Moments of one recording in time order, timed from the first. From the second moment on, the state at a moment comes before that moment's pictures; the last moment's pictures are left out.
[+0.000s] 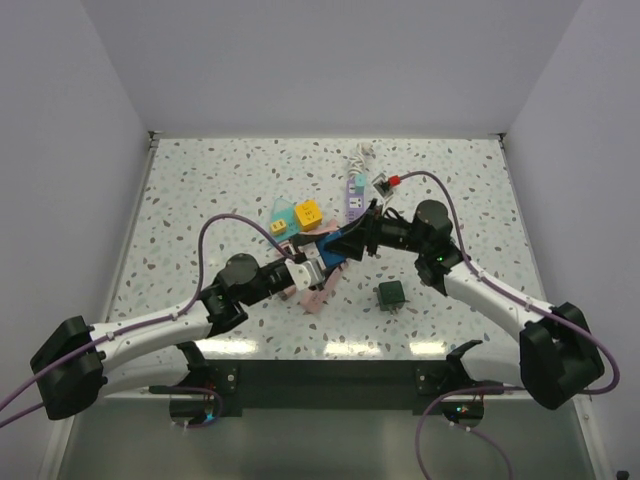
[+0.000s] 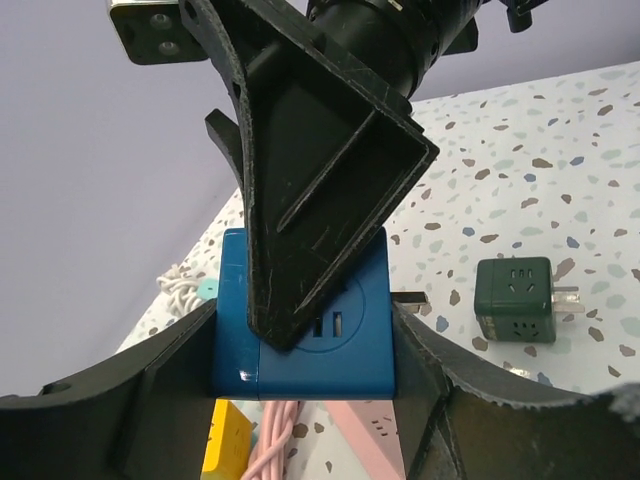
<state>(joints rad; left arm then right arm) -0.94 1.05 0.50 0.63 0.14 0.45 0.51 1.24 0.68 0.53 -0.79 0.68</state>
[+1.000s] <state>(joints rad) -0.79 1.12 0.49 0.88 0.56 -0.26 0.48 0.99 0.67 0.50 -0.76 0.38</state>
